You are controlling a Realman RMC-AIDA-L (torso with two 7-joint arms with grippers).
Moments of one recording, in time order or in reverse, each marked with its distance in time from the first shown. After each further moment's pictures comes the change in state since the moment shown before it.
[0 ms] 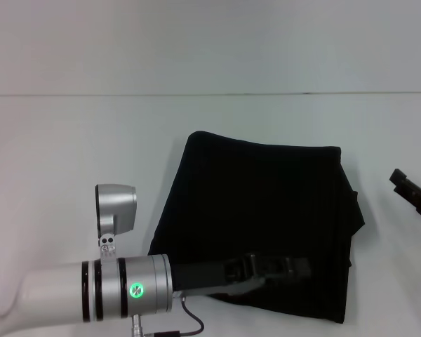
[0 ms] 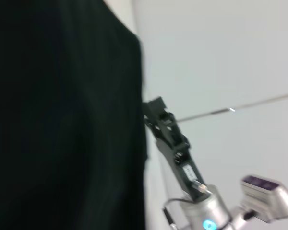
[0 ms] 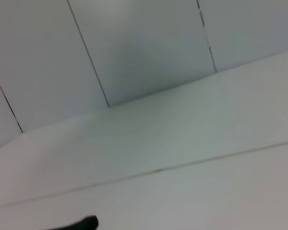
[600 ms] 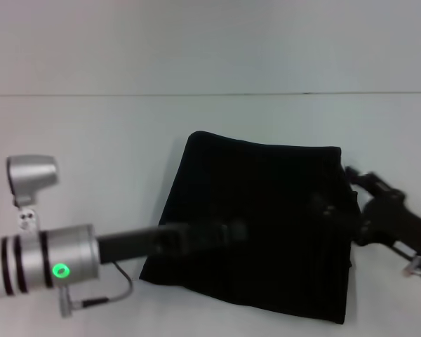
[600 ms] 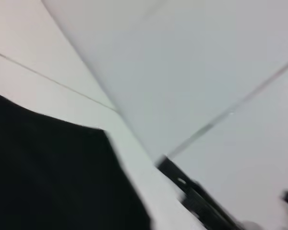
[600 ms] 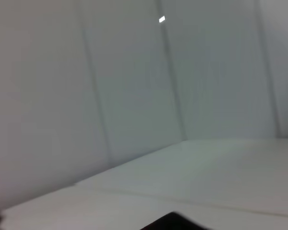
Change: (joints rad) left arm 0.164 0.035 -0.003 0.345 0.003 0.120 0.184; right arm 0.019 0.004 -0.159 0.012 -0.144 -0.333 -0.163
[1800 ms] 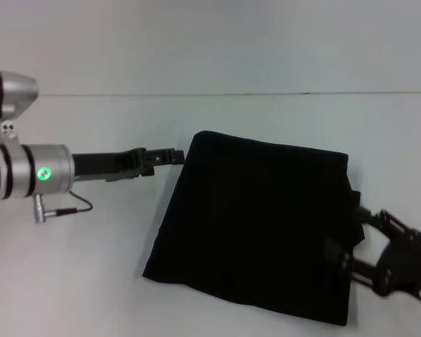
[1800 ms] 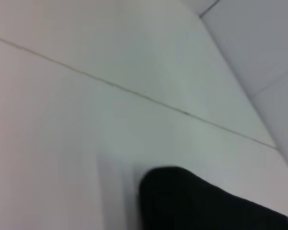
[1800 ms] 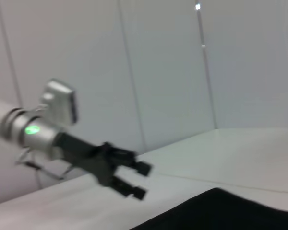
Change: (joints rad) left arm -0.184 0.126 -0.012 0.017 0.184 -0.371 -0.398; right arm -0.119 -0.010 -0.076 -0.063 -0.040 -0.139 0.002
